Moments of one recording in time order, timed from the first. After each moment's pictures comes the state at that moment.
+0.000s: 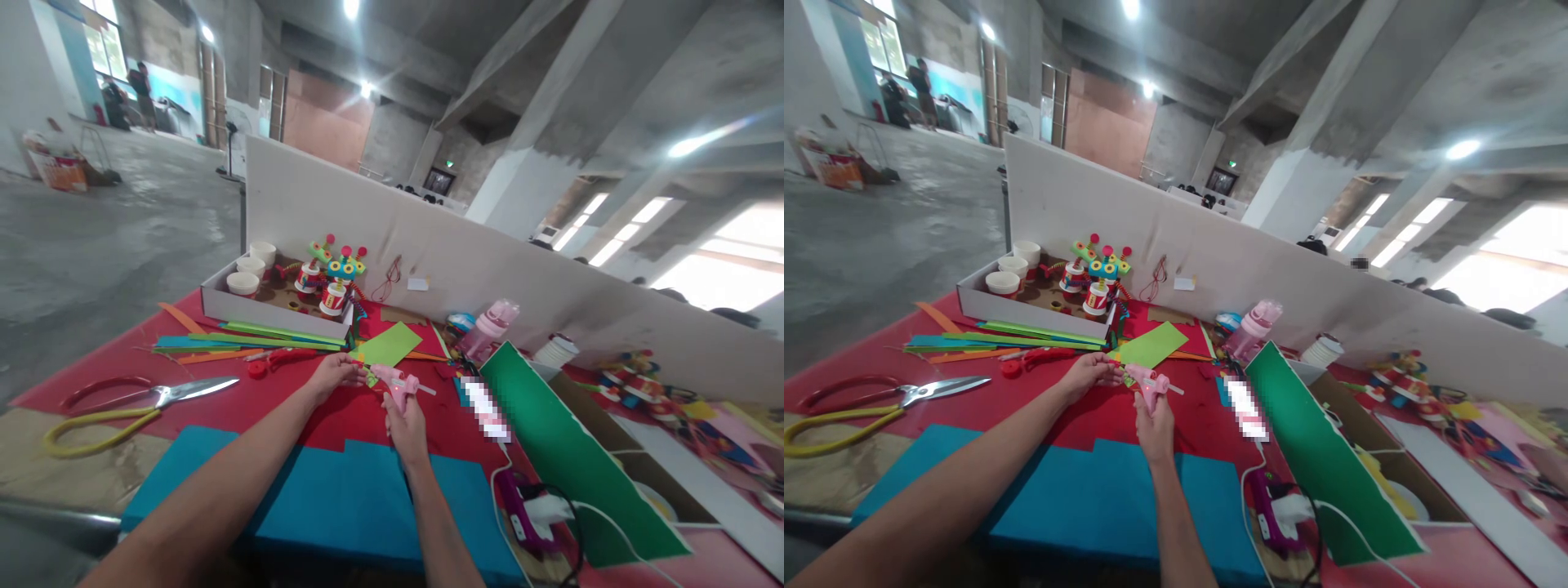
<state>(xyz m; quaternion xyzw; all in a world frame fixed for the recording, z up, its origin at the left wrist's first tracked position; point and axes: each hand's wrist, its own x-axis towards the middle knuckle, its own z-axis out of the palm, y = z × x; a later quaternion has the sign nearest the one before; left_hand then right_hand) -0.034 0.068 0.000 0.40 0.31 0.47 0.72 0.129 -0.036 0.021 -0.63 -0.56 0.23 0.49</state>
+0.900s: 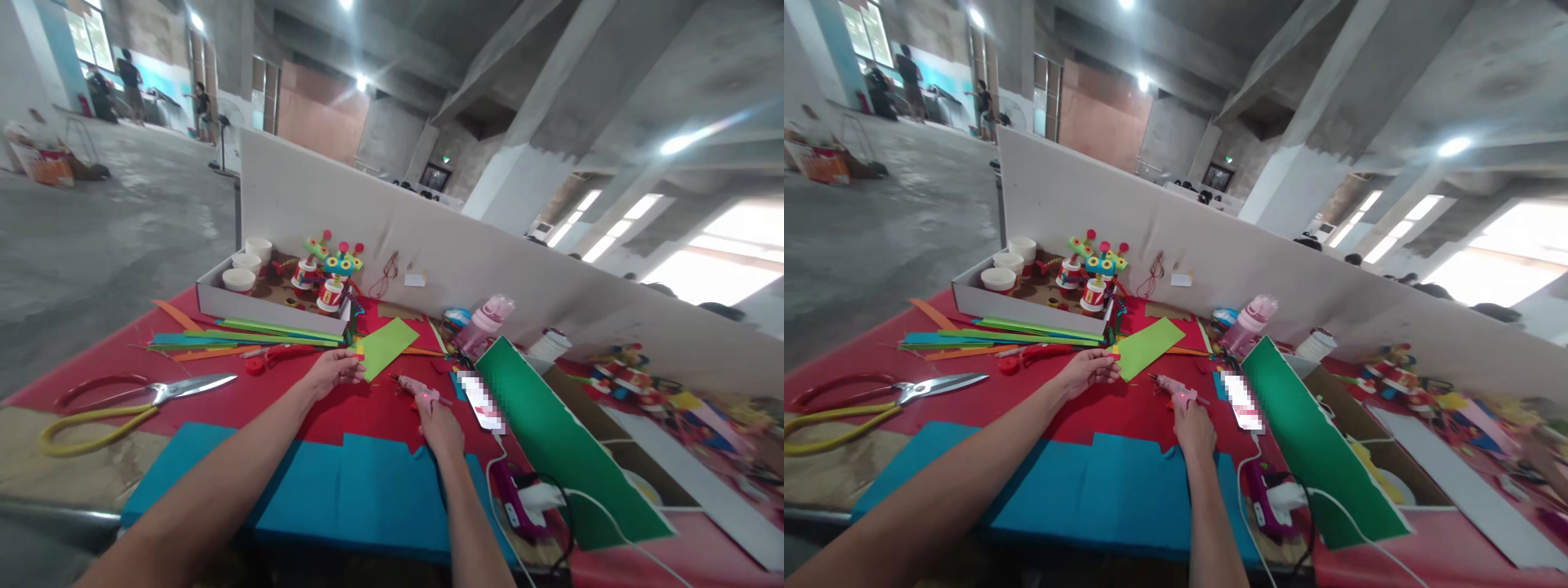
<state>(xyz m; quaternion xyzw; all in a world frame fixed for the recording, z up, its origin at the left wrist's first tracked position) -0.039 0.060 0.012 0.38 0.28 0.46 0.75 0.207 -0.036 0.029 -0.83 -0.55 0.07 0.10</state>
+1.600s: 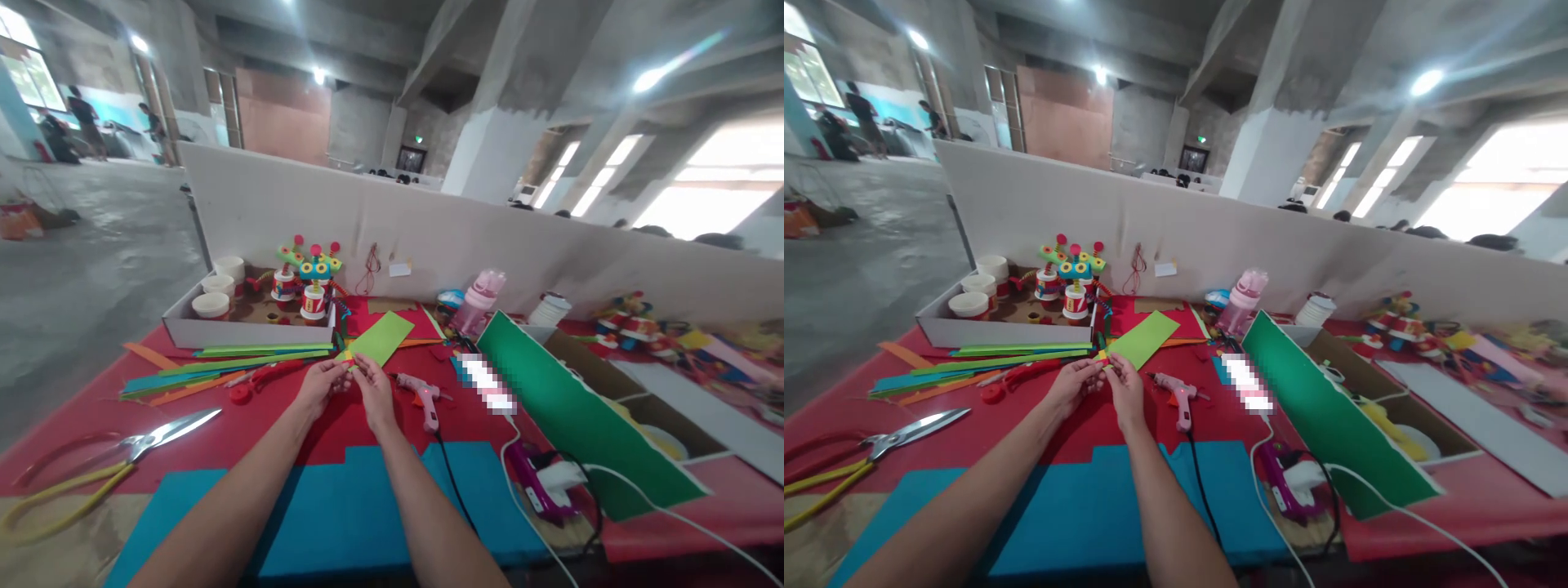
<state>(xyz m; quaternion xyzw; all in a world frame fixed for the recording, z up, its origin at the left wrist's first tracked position) -0.031 0.063 0.011 0.35 0.35 0.49 0.71 0.085 0.033 0.005 -0.42 -0.44 0.45 0.65</state>
